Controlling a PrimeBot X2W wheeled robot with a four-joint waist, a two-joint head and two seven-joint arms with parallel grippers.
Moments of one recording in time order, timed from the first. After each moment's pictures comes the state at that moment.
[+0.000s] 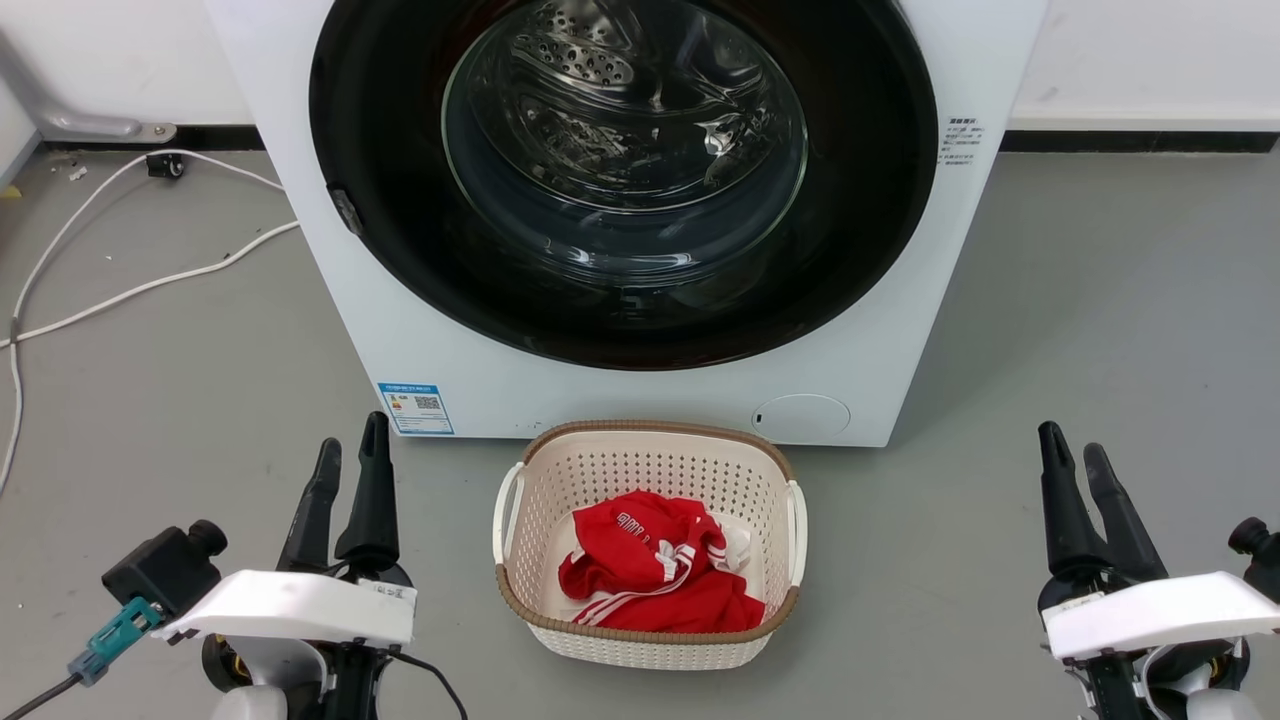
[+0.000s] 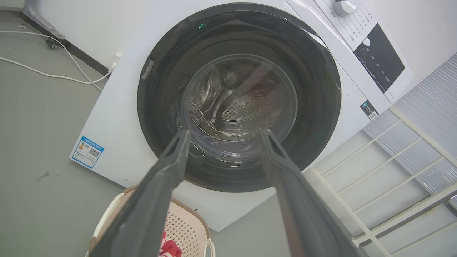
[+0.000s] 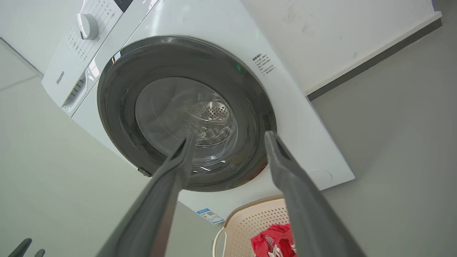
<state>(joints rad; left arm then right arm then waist) -0.08 0.05 0.03 0.06 -0.79 -0.11 -0.08 -0.04 -0.05 -0.05 0.07 0.74 0.13 -0.08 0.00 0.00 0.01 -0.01</state>
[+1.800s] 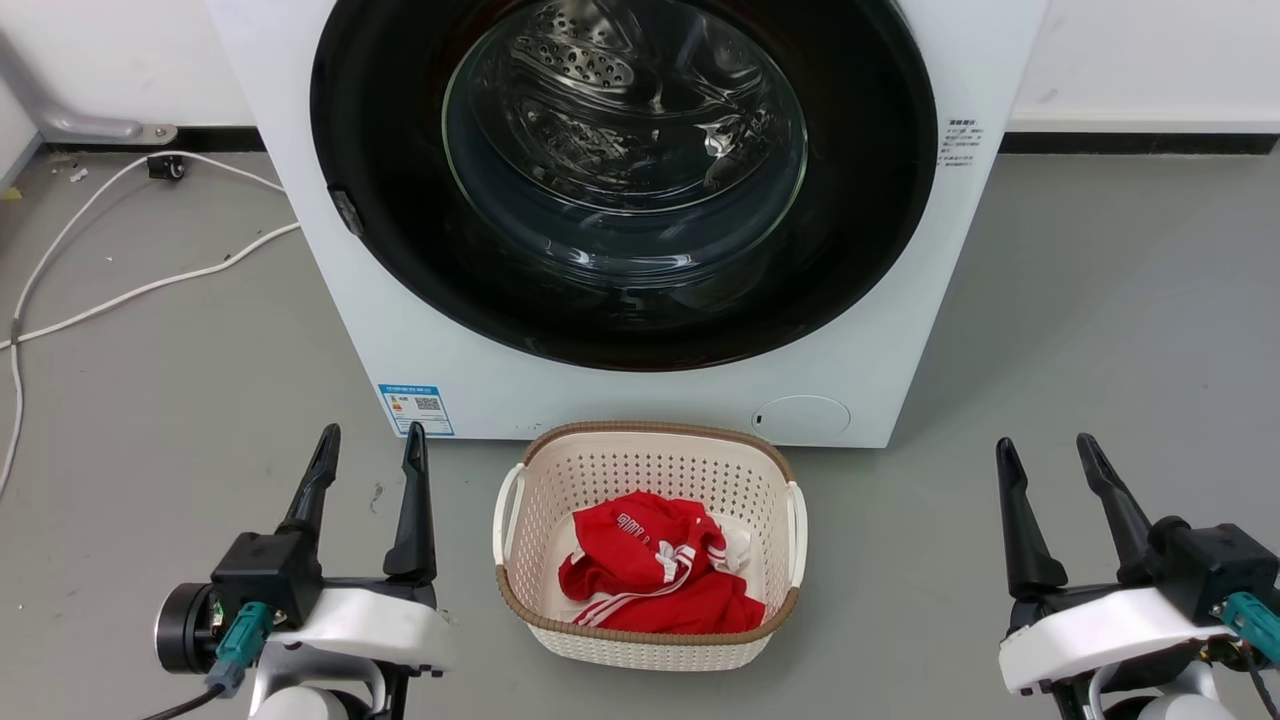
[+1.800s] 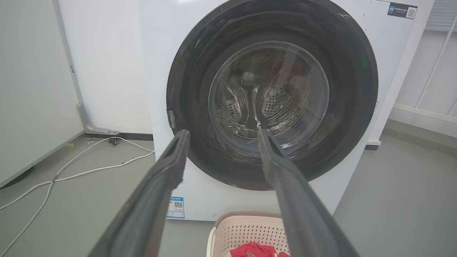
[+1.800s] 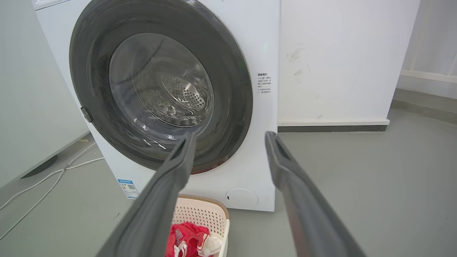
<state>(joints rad) -0.07 0.13 -0.09 0.06 -0.22 0.01 -0.22 -0.01 -0.05 -0.02 0.04 0.15 0.13 -0.14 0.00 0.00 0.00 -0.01</state>
